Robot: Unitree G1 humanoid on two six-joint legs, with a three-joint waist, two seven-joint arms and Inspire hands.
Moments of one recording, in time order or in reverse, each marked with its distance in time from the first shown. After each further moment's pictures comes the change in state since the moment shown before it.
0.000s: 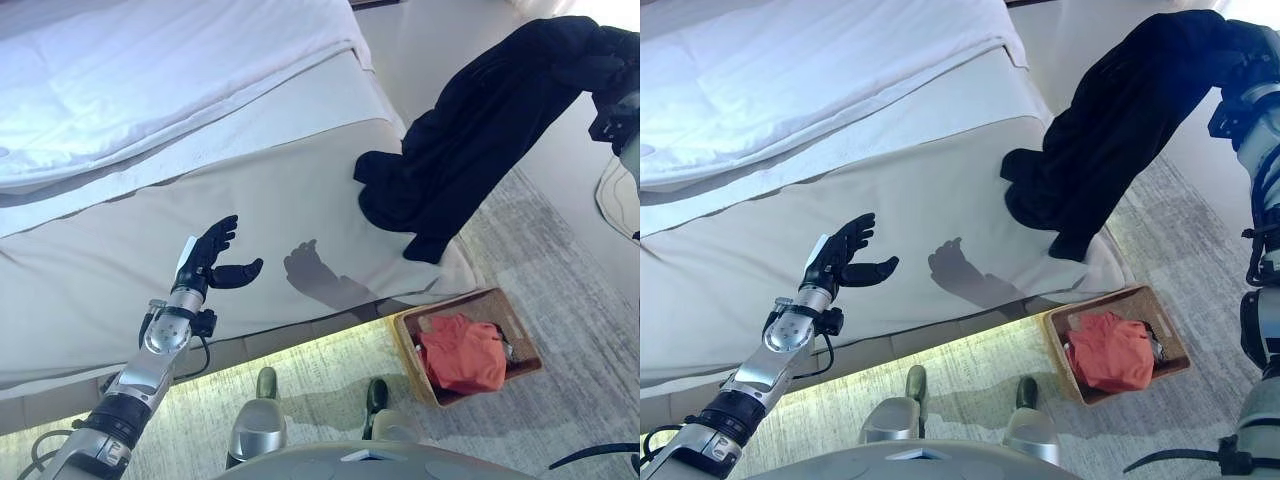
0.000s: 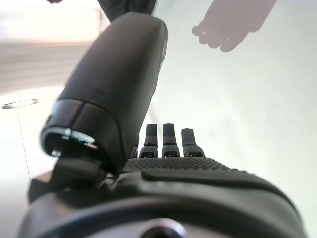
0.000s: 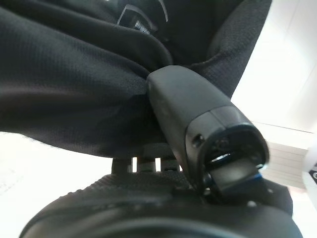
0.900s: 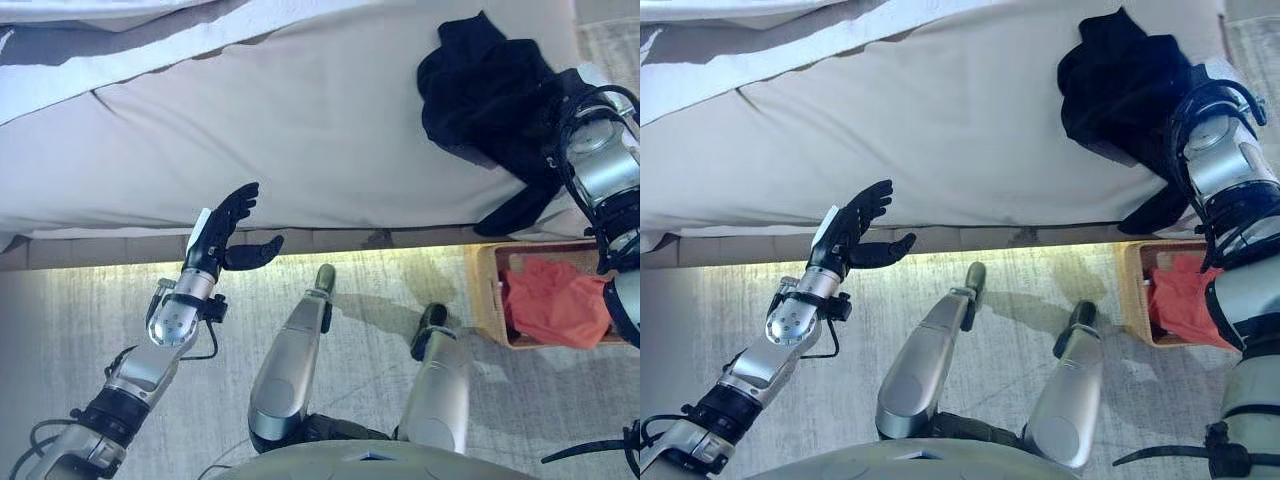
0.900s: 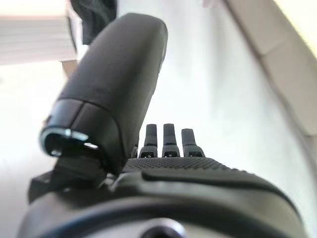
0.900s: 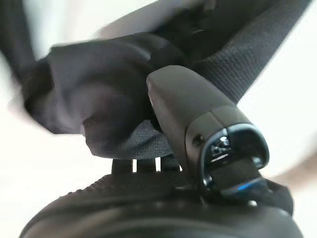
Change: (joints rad) left arm -0.028 0.034 -0.038 -0.191 -0.007 -0.045 0.024; right arm 0.032 0.166 0.123 0.059 -0.392 0.058 -0.029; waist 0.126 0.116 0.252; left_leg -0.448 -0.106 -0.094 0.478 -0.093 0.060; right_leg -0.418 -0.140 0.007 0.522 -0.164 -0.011
